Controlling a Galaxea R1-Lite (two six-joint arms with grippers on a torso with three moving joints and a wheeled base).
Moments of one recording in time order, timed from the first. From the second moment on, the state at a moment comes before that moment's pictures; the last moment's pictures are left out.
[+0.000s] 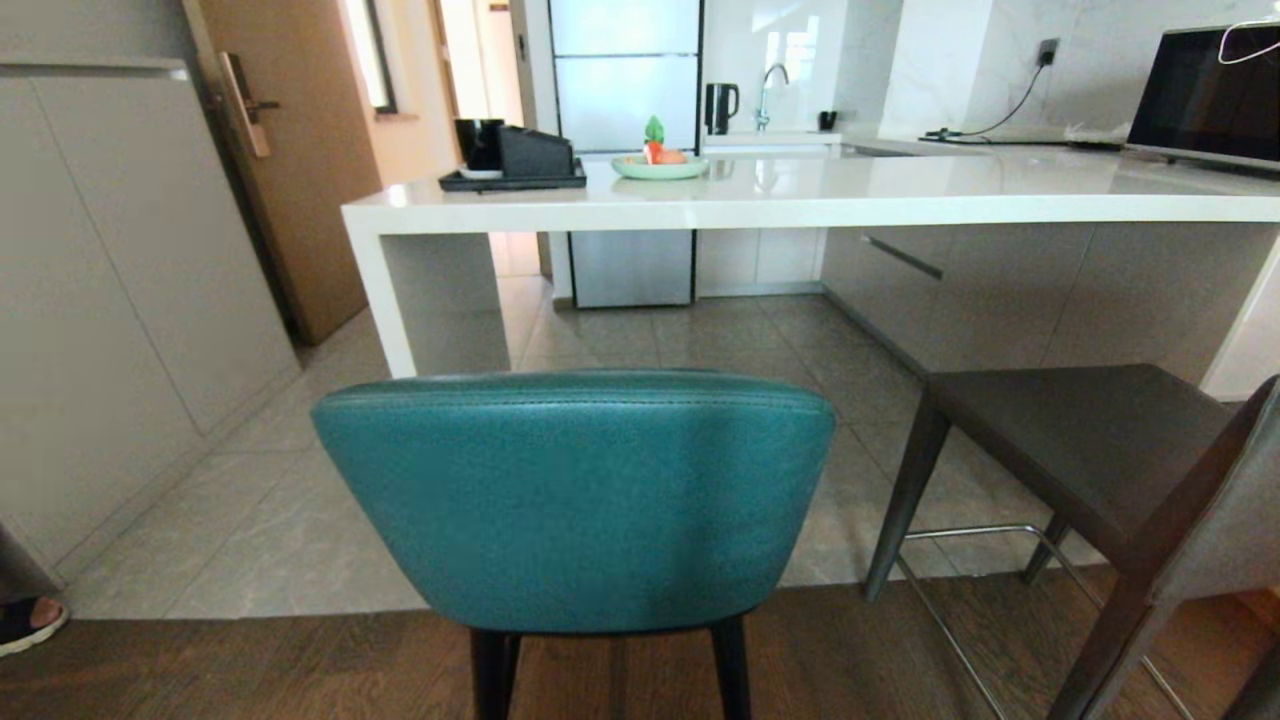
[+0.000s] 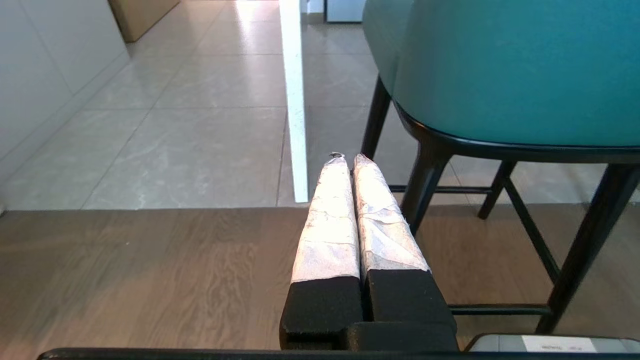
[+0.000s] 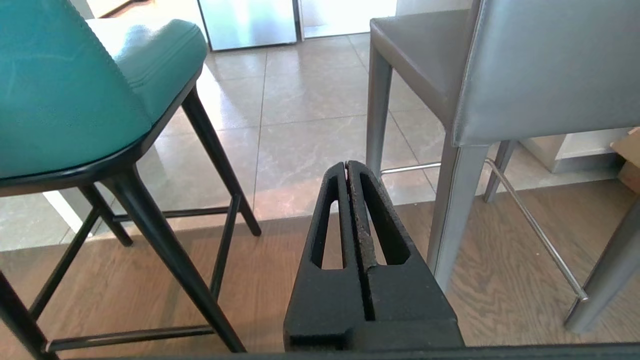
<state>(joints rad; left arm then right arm) 0.00 0.00 -0.03 0.08 0.01 0.00 0.00 0.00 0.00 0.00 0.00 0.03</state>
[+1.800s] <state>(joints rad) -0.13 1.10 -0.41 -0.57 -0.21 -0.10 0.14 0.92 -0.44 -0.33 -0.02 0.11</state>
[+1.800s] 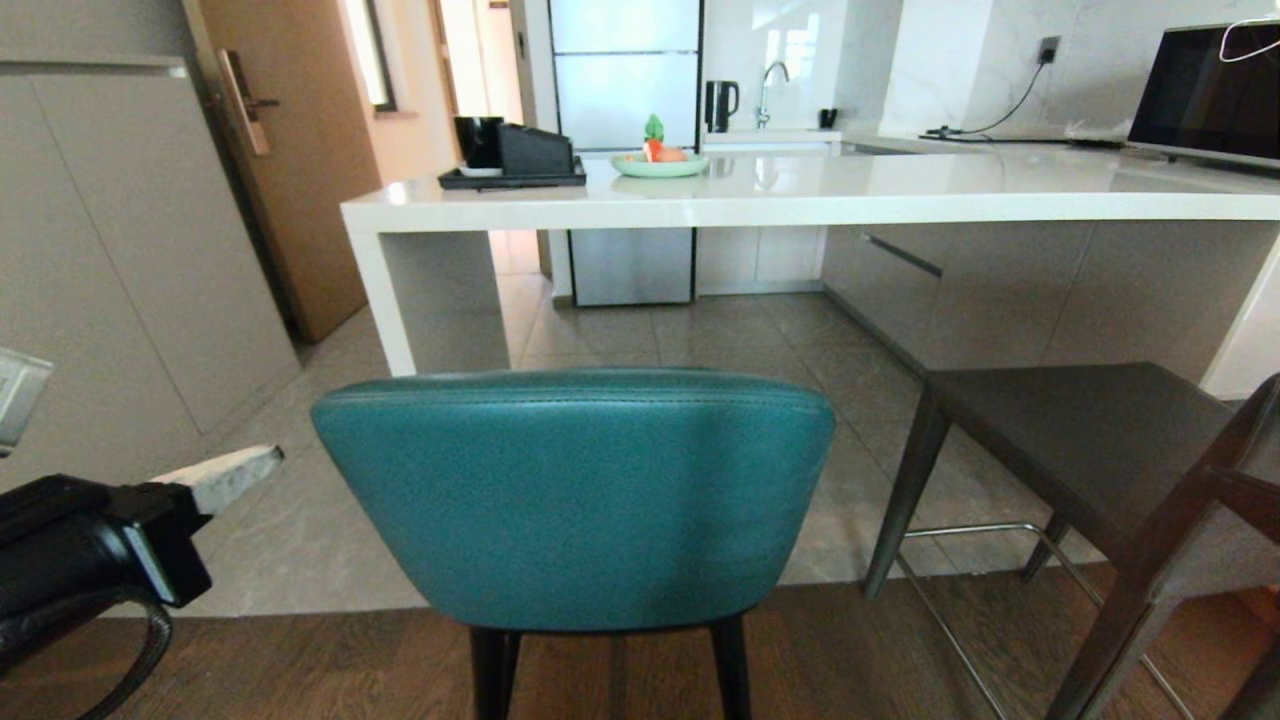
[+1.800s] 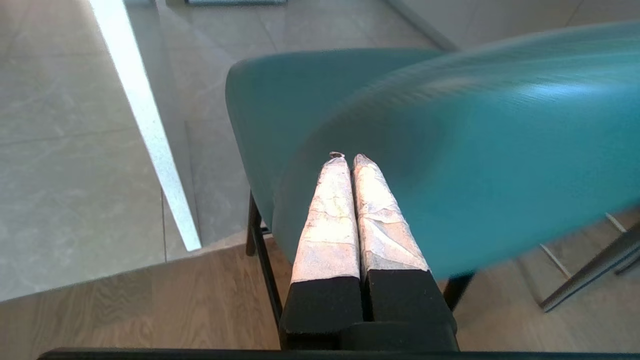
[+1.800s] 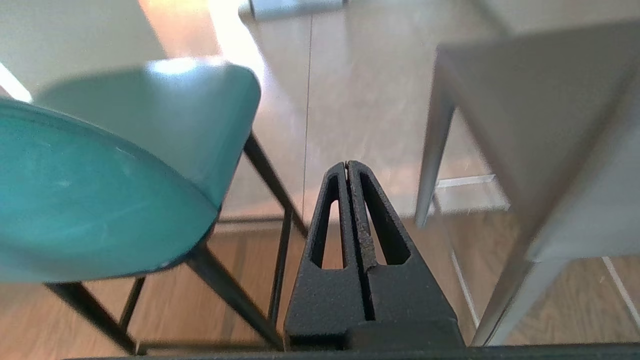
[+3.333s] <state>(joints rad) 0.01 1.57 -0.42 -0.94 -0.34 -0.10 0.56 1.63 -0.66 -0.73 -0.33 0.22</state>
